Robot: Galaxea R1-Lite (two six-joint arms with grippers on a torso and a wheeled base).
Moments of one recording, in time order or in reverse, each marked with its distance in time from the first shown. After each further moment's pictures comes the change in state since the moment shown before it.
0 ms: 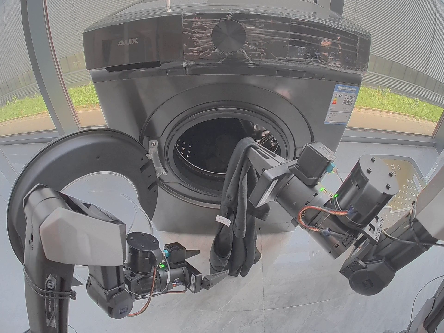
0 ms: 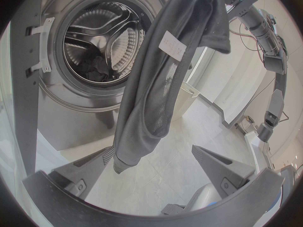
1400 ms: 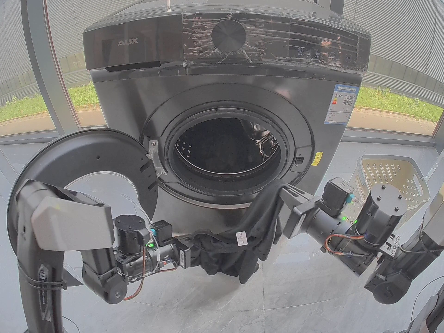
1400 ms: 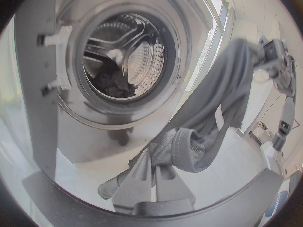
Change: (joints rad) left arm 0.103 -0.003 -0.099 -0.003 0.034 0.011; right arm -0.076 -0.050 0.272 -0.001 -0.024 0.018
